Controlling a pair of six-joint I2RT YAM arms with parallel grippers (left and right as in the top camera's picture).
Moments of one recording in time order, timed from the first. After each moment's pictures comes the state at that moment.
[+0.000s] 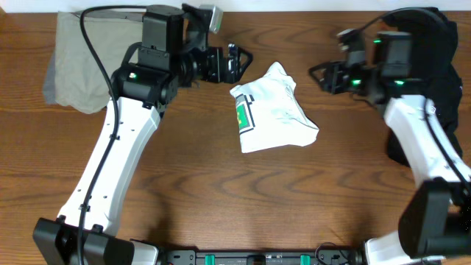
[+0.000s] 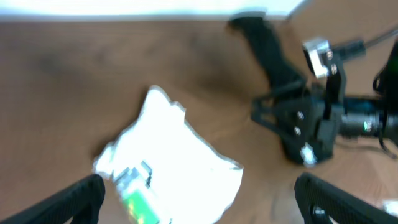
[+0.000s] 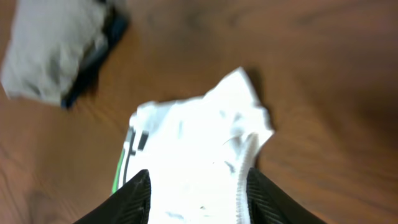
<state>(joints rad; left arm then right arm) -0.27 1.58 1.54 -0.68 0.53 -0.23 0.05 1.71 1.26 -0.40 -0.60 0.06</state>
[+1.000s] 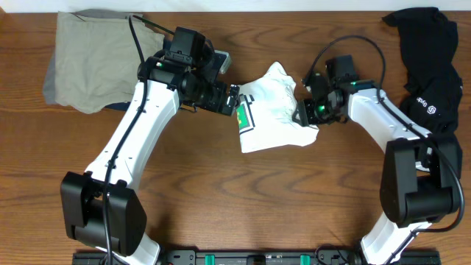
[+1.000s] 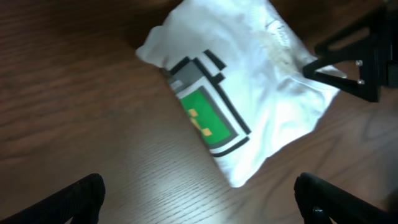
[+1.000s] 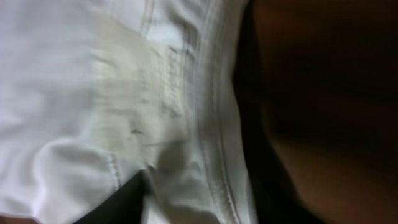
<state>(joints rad) -0.29 1.75 1.51 -0.95 0.34 0.01 0.16 1.90 1.22 -0.63 -0.36 0.00</state>
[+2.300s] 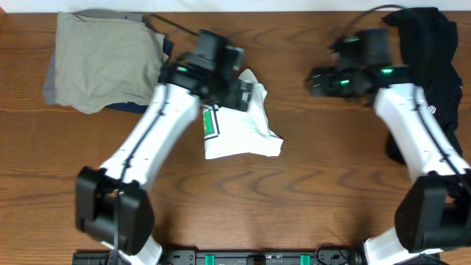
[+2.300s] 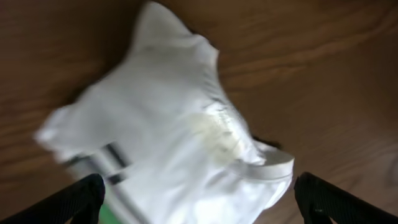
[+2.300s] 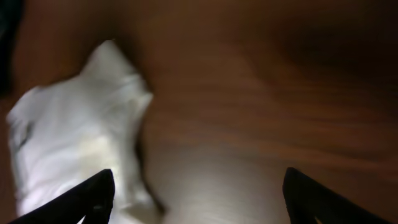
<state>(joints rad) -0.45 1.79 1.52 -0.81 0.16 -0.15 0.03 1.73 1.38 -0.69 -0.29 0.17</state>
